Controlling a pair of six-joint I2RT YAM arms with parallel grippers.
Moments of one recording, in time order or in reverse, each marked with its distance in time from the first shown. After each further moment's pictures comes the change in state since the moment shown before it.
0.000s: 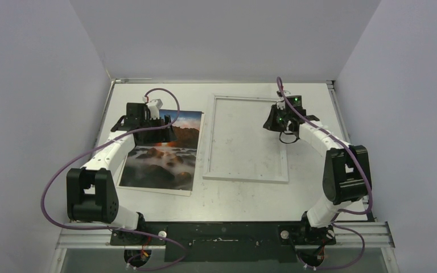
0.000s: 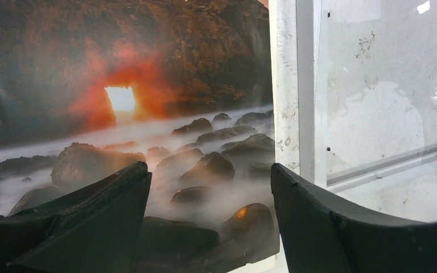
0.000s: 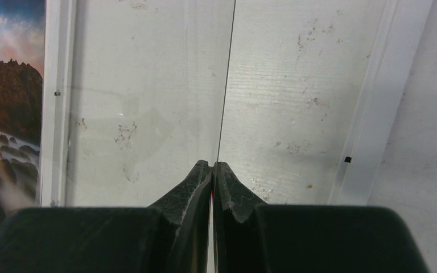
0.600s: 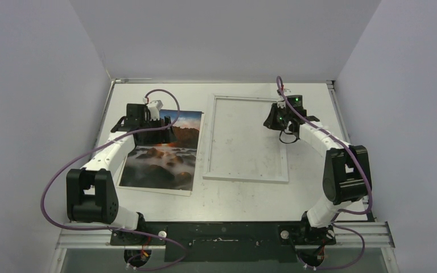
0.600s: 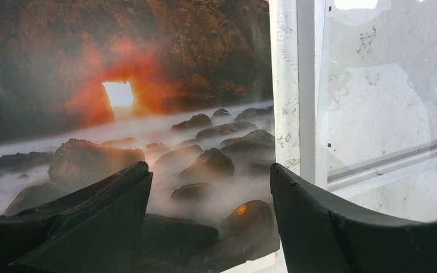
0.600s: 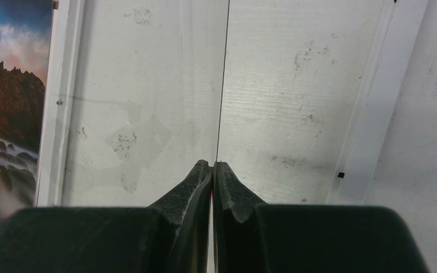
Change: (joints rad) left arm 0.000 -0.006 -0.009 -0.003 0.004 0.003; right arm -0.008 0.000 -0.015 0.054 0.002 -0.018
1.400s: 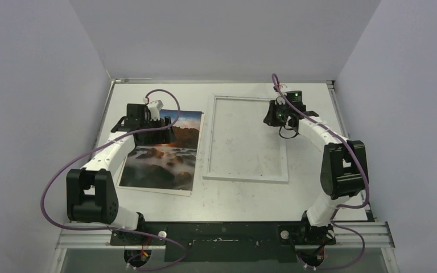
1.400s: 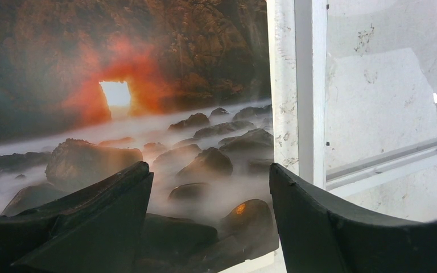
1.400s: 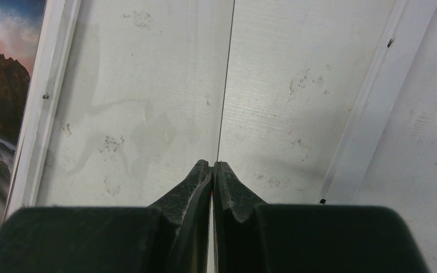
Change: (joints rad) left arm -0.002 -0.001 -0.002 -0.003 0.006 0.000; right arm 0.000 0.053 0.072 -0.020 -0.032 -0.126
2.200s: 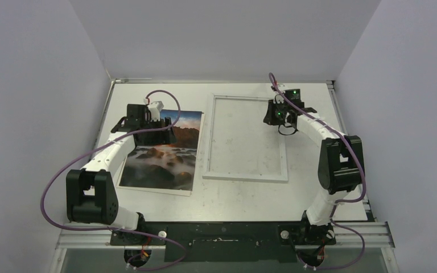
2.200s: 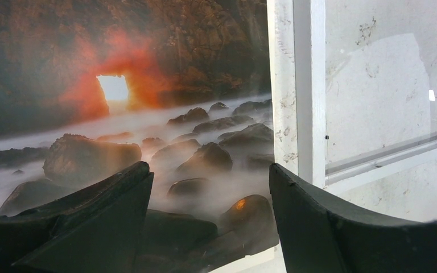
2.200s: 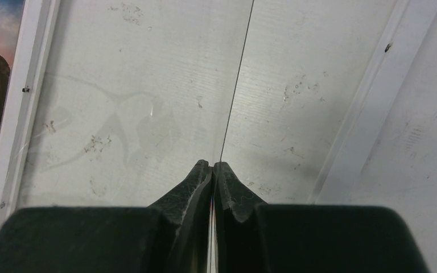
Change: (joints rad) left arm -0.003 -0.005 0.000 -0.016 0.000 0.007; right arm -0.005 0.069 0.073 -0.051 -0.008 -0.060
